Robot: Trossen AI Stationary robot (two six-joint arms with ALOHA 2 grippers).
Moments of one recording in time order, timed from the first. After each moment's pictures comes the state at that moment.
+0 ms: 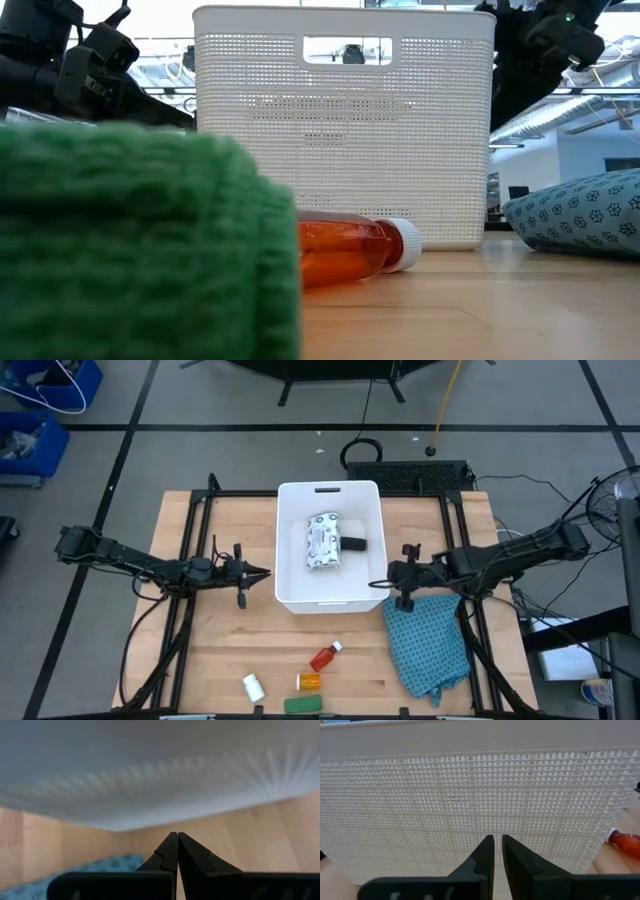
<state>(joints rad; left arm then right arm) -0.14 0.82 0.04 0.65 -0.29 -0.01 0.20 1.09 0.76 -0.65 0.29 0.27</state>
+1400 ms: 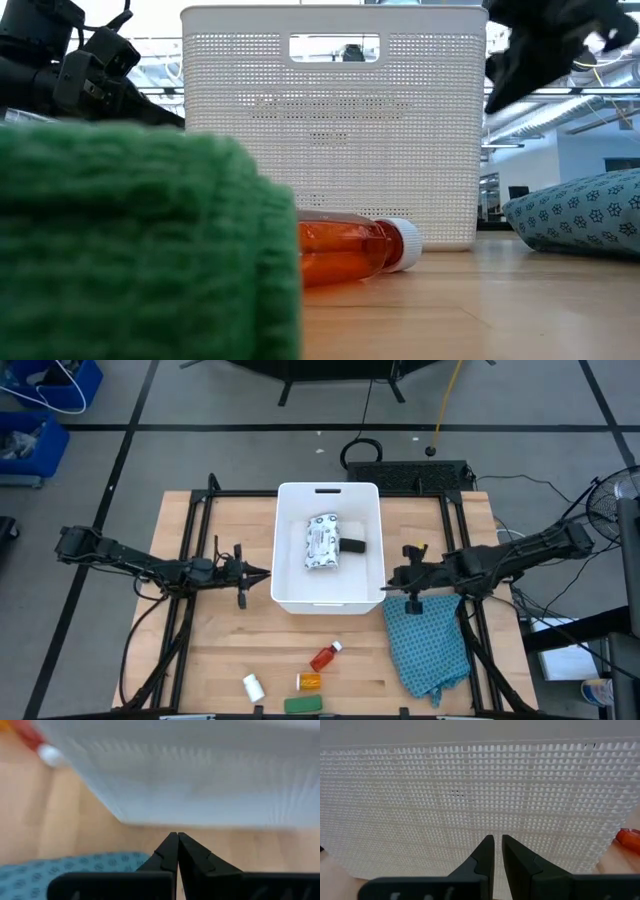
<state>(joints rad) -0.14 0.82 0.04 0.62 -0.29 -0.03 0.23 0.98 0.74 -0.63 0.24 0.10</state>
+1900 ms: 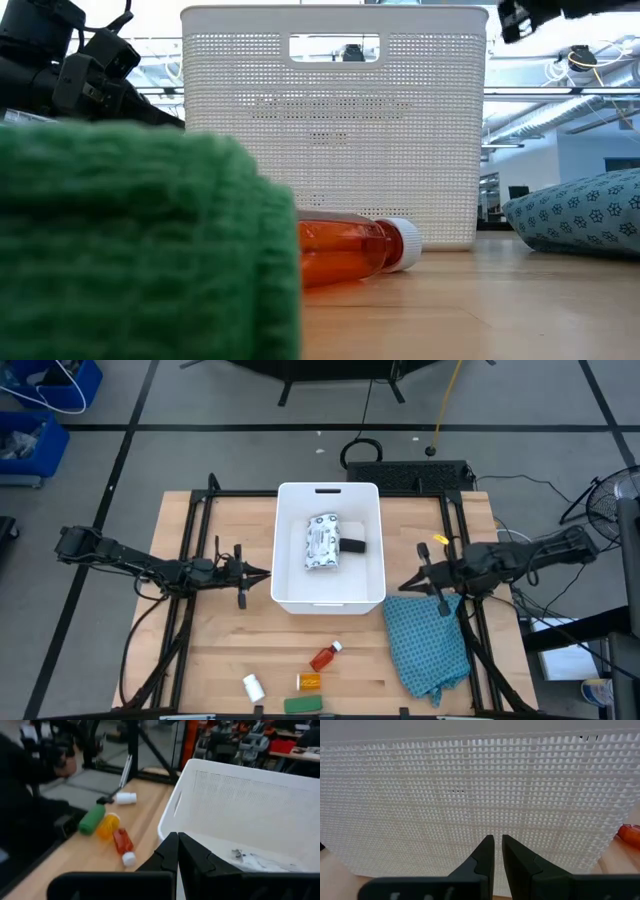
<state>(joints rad) -0.14 0.82 0.04 0.60 -0.29 -0.02 0.23 0.55 0.53 -0.19 -0.03 -0.07</state>
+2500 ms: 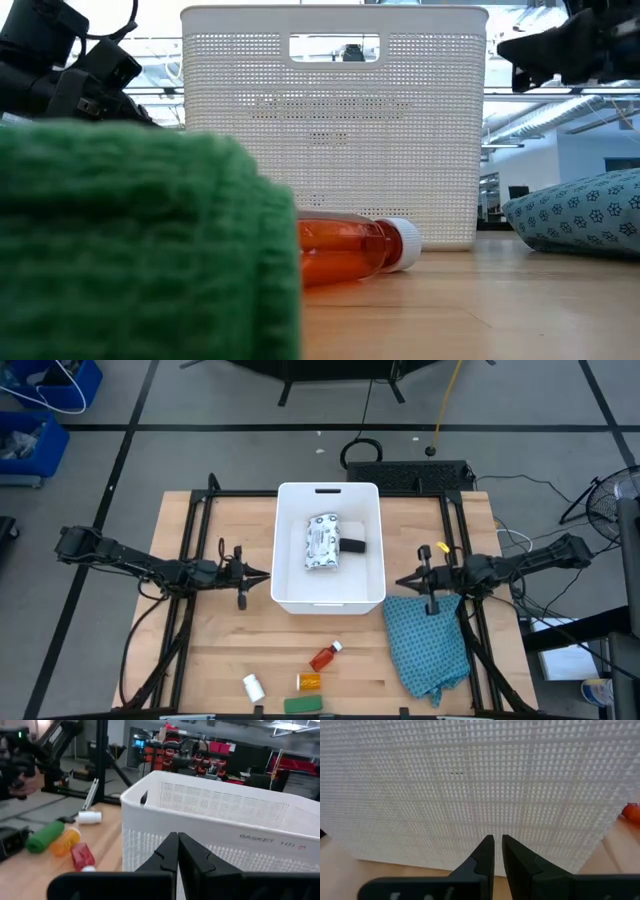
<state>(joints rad) -0.14 0.82 0.04 0.52 -0.29 -0.02 0.23 0.37 0.10 0.31 0.13 -0.15</state>
